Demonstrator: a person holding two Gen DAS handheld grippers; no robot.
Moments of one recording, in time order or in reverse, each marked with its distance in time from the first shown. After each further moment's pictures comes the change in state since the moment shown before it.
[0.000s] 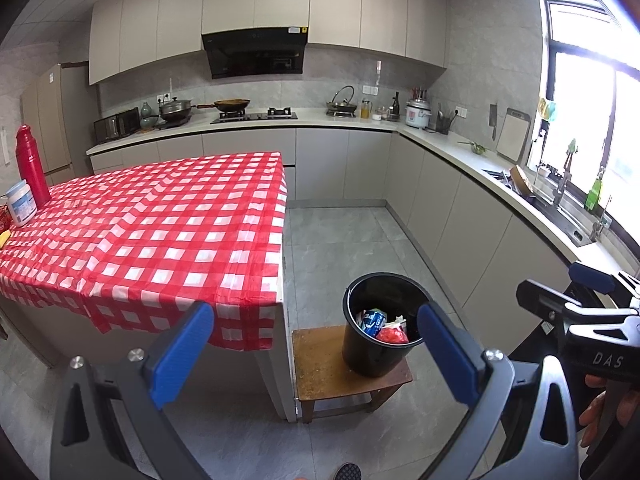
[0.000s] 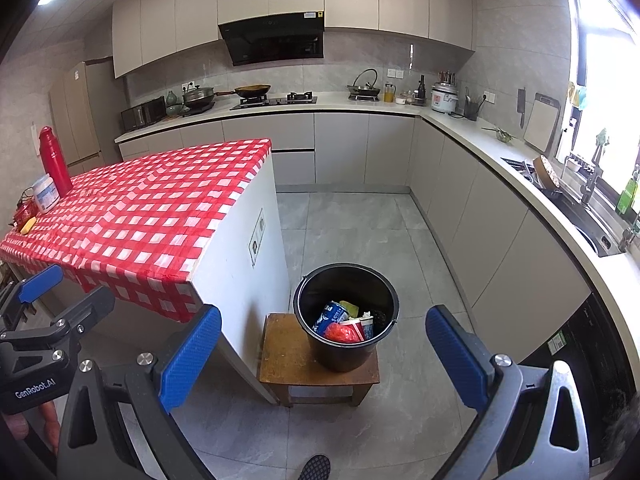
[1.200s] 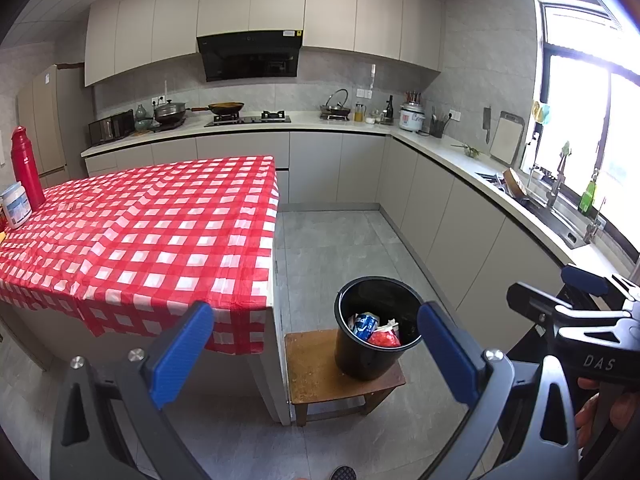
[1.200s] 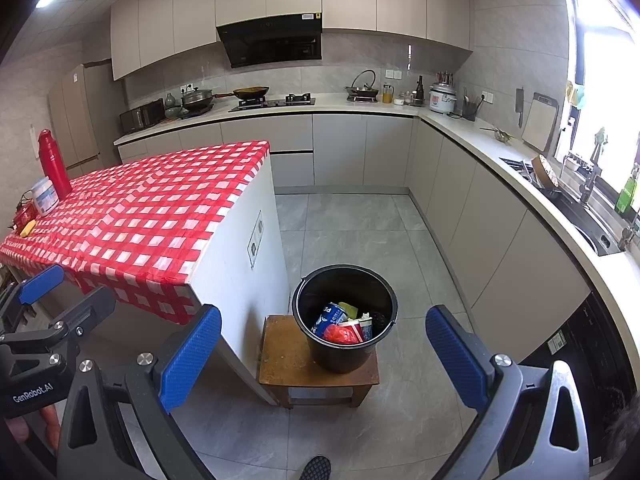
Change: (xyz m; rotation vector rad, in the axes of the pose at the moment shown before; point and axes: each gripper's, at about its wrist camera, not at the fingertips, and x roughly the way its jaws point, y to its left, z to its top) left arm -0.005 -0.016 0.005 0.000 -0.007 -0.021; right arm 0.000 0.002 0.000 0.002 -0.006 -0.006
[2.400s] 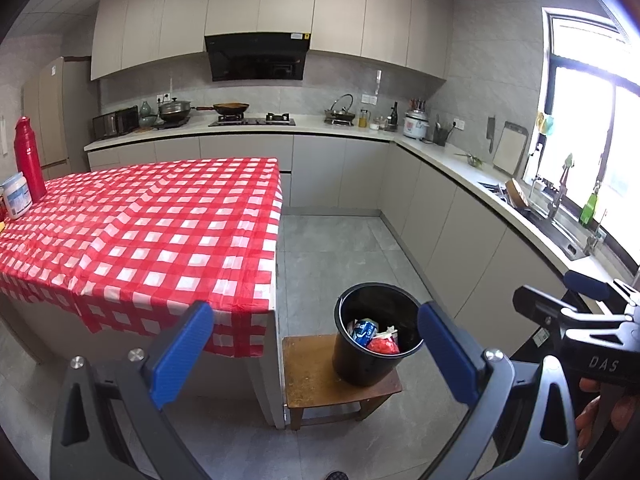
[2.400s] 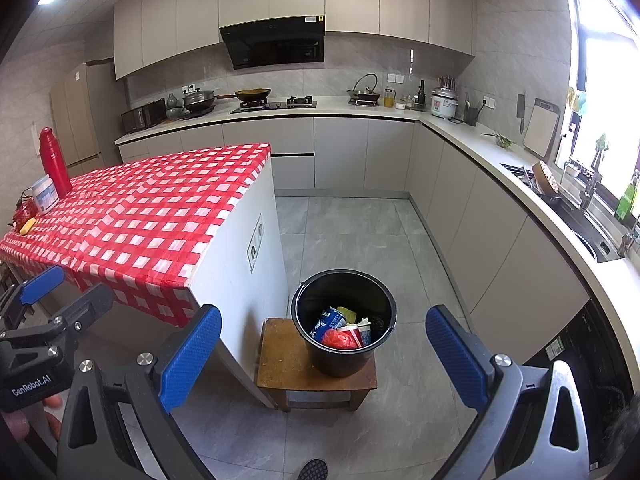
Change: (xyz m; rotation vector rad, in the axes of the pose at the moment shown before) left arm 0.004 0.018 0.000 -0.032 -0.017 -0.007; right arm 0.001 0.002 0.004 -0.008 -0.012 -0.004
